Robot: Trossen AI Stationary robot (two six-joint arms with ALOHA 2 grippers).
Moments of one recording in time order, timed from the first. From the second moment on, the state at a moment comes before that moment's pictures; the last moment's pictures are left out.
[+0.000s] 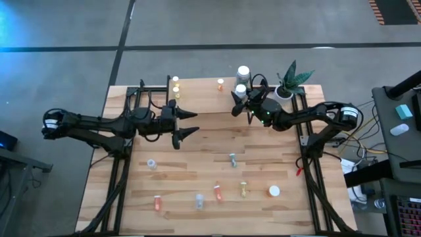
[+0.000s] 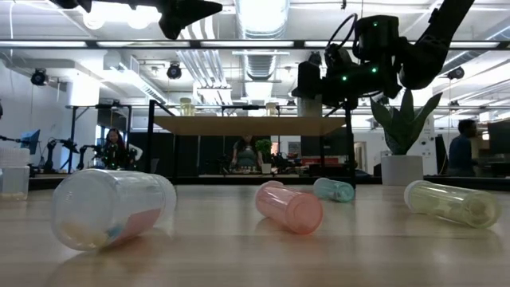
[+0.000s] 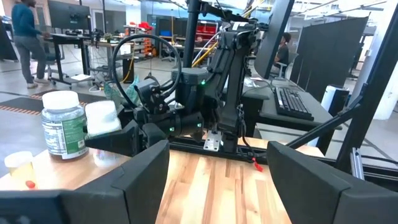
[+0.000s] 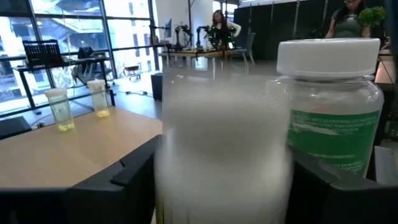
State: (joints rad) left arm 0.02 1.02 0.71 0.36 -0.14 -0.10; right arm -0.39 1.59 0.57 1.05 0.45 0.03
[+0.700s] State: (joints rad) left arm 0.02 1.02 0.71 0.36 -0.14 -0.10; right arm -0.38 1.44 0.58 0.83 0.47 0.00
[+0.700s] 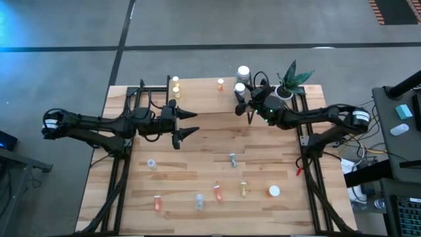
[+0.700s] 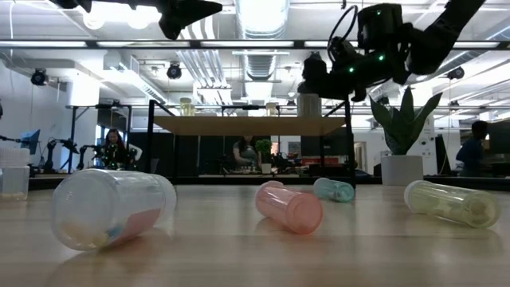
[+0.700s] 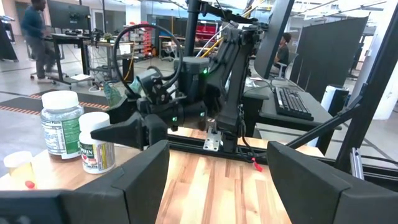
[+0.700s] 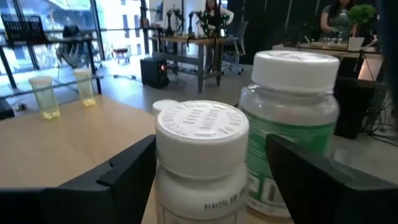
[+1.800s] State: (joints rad) left arm 0.02 0.91 0.74 0.04 -0.13 -0.23; right arm -0.19 0.84 0.57 0.31 0.28 0.01
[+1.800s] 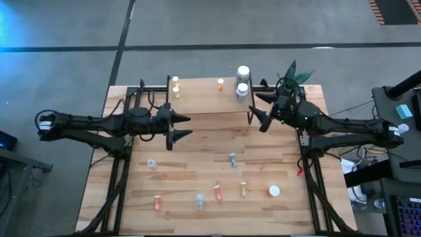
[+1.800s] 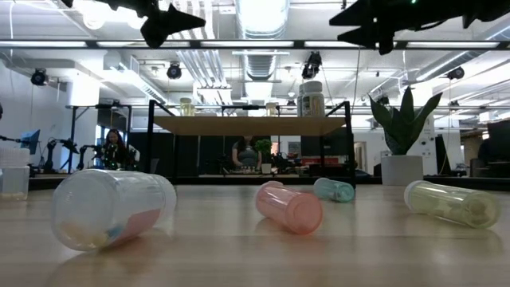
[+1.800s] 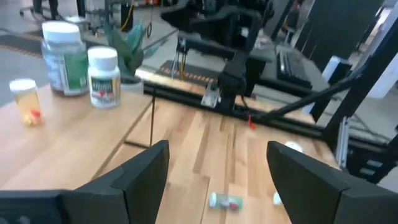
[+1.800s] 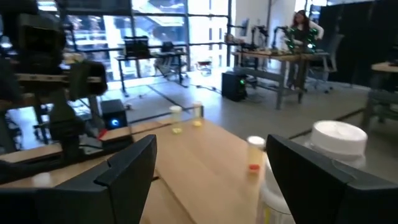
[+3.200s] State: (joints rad) left arm 0.02 0.88 0.73 -0.45 -0.01 -0.28; right arm -0.05 0.80 0.55 0.23 0.18 -0.09
